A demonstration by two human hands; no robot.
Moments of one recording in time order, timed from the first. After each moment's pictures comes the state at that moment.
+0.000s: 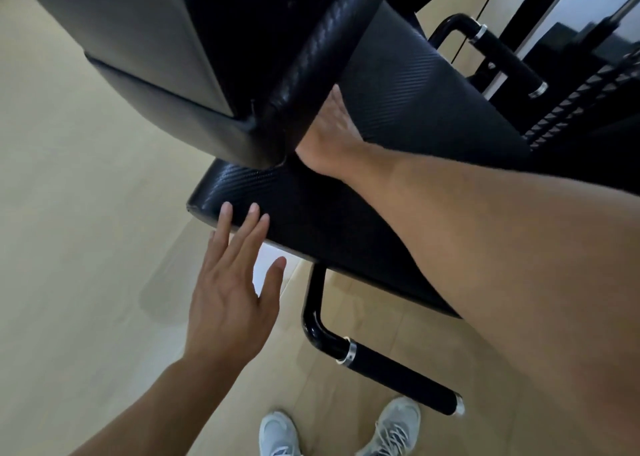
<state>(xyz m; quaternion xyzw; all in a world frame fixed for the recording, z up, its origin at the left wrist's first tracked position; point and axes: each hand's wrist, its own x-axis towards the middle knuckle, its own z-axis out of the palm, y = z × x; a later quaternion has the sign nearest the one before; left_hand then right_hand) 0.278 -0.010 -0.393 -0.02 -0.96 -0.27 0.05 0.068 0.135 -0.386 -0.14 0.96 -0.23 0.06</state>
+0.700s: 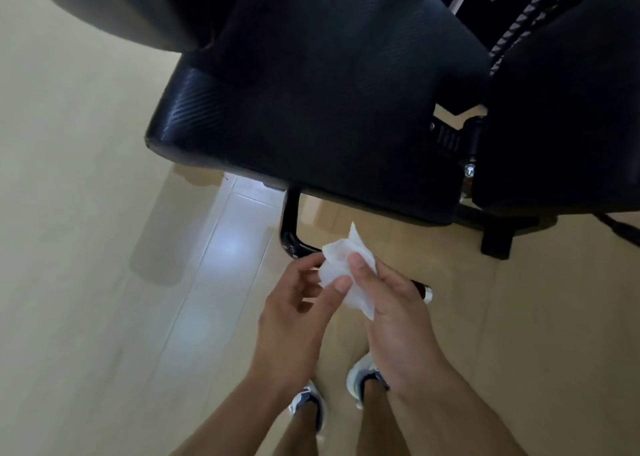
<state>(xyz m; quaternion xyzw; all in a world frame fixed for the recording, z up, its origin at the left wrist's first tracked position) 0.391 0.056 -0.355 0.18 -0.74 -0.59 -0.26 0.404 0.178 -0.353 0.34 0.52 -0.77 0.15</state>
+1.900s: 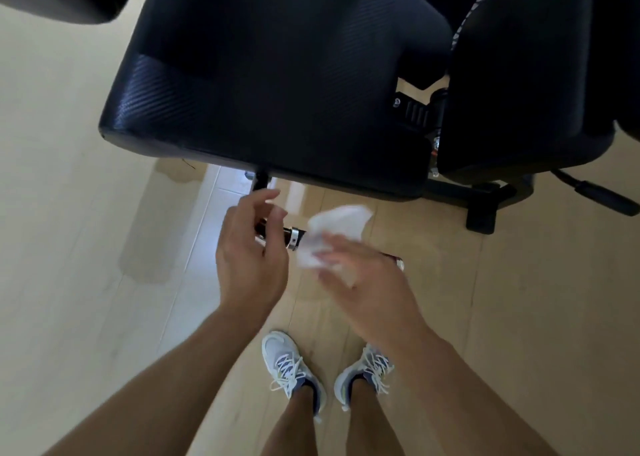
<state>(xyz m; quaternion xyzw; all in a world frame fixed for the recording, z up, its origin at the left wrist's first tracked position) 0.362 0.068 -0.386 0.05 -0.89 -0.45 -0.01 0.429 0.215 -0.388 0.07 0.89 -0.44 0.12</state>
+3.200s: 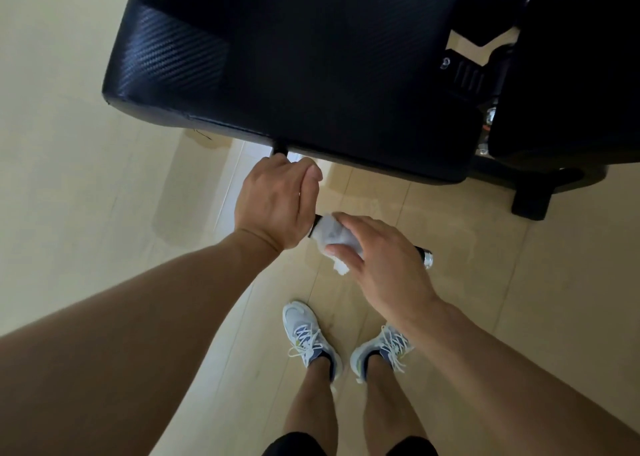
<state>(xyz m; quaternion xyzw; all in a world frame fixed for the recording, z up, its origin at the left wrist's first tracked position) 0.301 0.064 -0.445 -0.23 -0.95 -0.21 0.03 0.406 0.225 -0.442 0.01 0.93 -0.34 0.14</state>
